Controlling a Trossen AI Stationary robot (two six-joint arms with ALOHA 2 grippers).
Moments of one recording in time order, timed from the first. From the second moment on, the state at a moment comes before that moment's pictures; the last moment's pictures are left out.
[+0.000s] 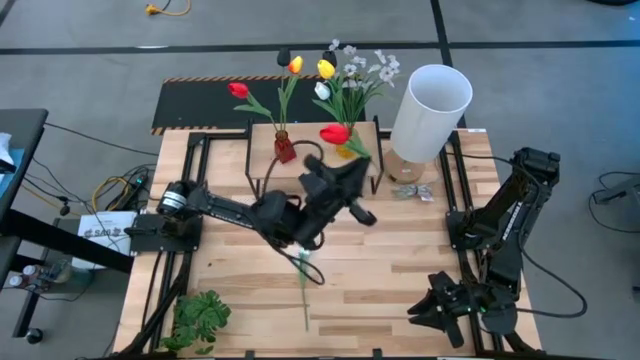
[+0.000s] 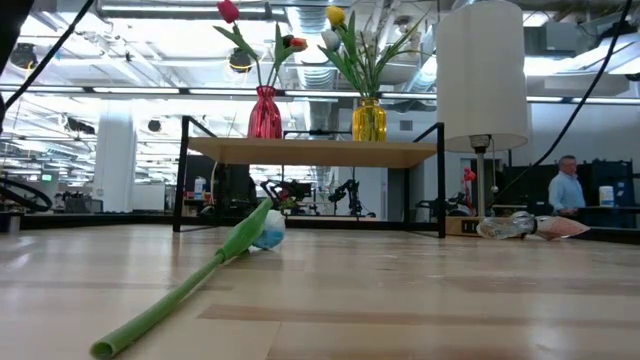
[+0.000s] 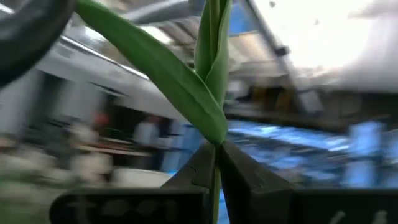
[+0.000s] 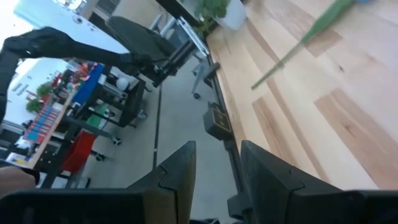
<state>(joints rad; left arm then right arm) -0.25 1.97 1.79 1.03 -0.82 0.36 1.19 1.28 0.71 0.04 0.83 1.25</state>
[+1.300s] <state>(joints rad) -0.01 1.64 1.38 1.55 -1.34 1.17 1.10 1.28 0.71 0.12 0.85 1.15</state>
